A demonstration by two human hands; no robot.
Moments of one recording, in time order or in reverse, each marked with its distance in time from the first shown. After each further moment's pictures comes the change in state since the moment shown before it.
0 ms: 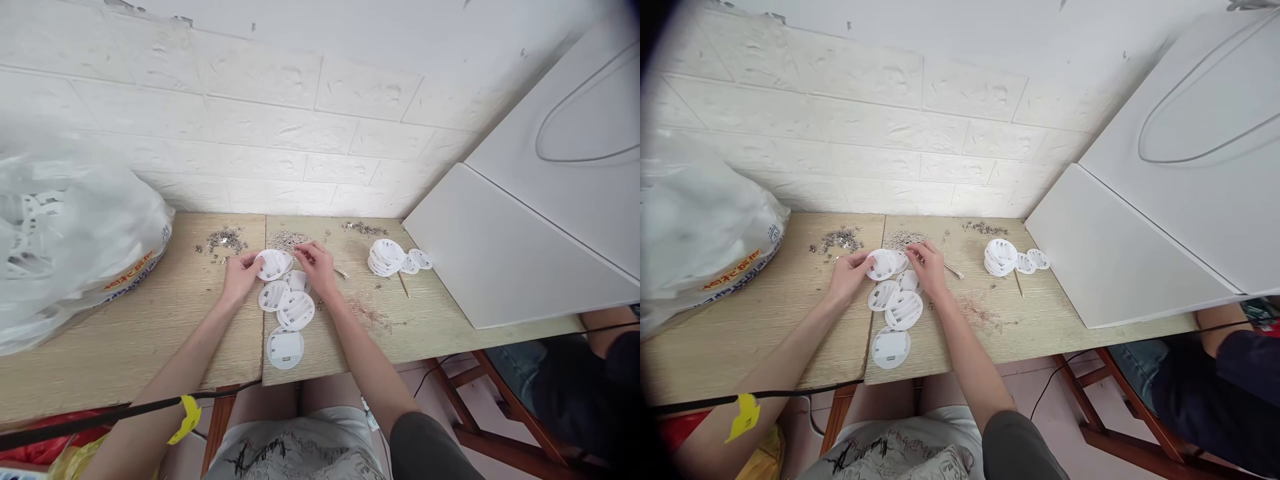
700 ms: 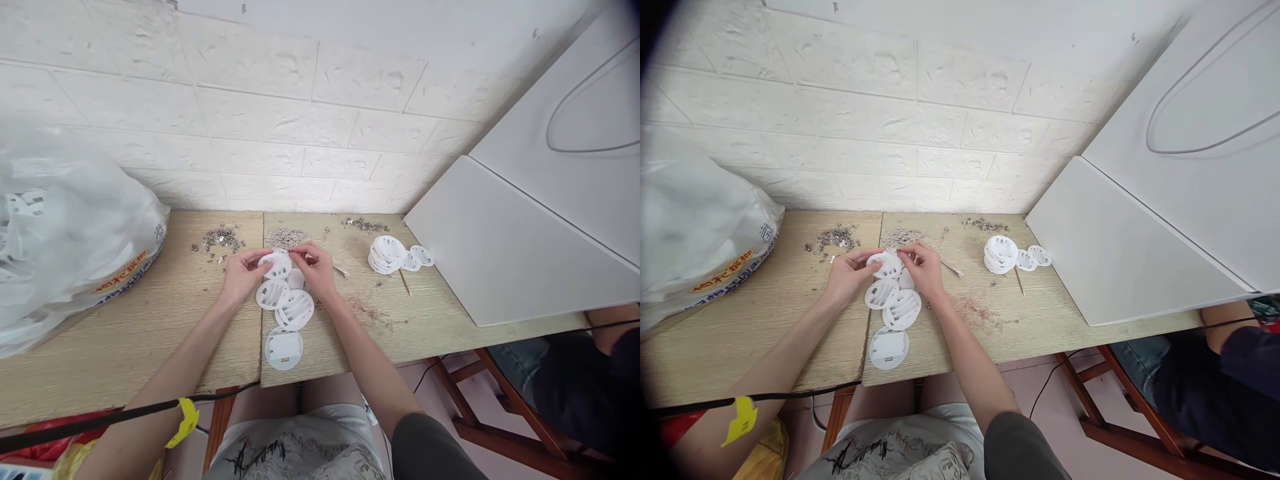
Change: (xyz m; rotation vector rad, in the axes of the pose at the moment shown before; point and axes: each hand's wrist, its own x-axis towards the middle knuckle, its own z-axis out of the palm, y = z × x) left_hand -0.005 0.000 0.002 -0.029 -0.117 0.124; right_hand -0.003 -0.017 0.000 0.198 -0.010 0.111
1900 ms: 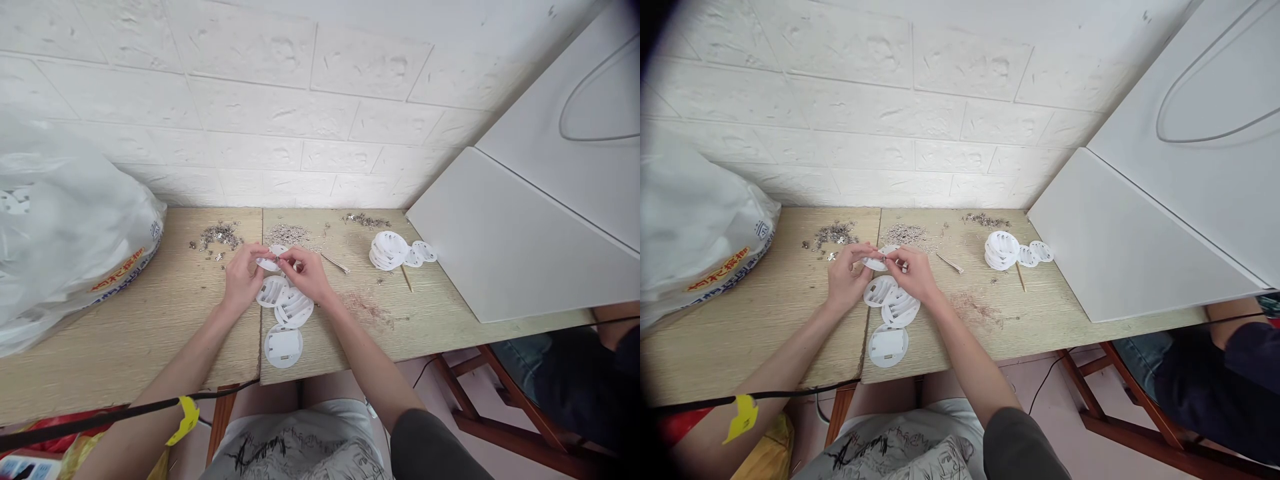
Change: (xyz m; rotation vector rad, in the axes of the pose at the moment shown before) left_hand -0.007 -0.010 0.000 0.498 0.080 0.652; right_hand -0.007 -0.013 0.008 -0.065 -0.196 -0.052
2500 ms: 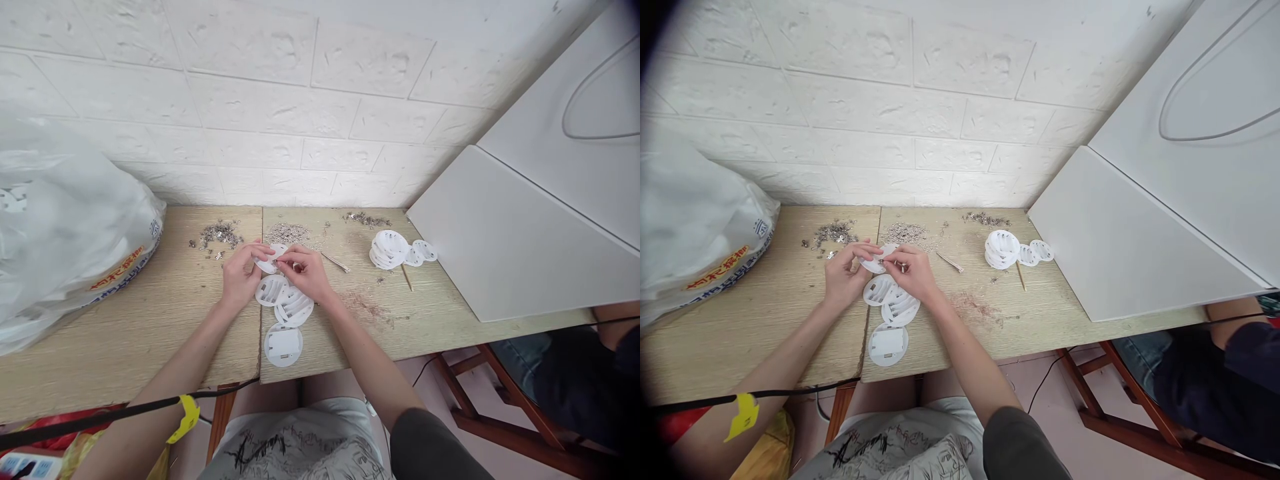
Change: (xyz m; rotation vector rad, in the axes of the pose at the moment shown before) left_hand 0.004 0.001 -0.001 -0.156 0.004 0.015; right_hand -0.002 0.003 0.001 0.029 0.011 -0.043
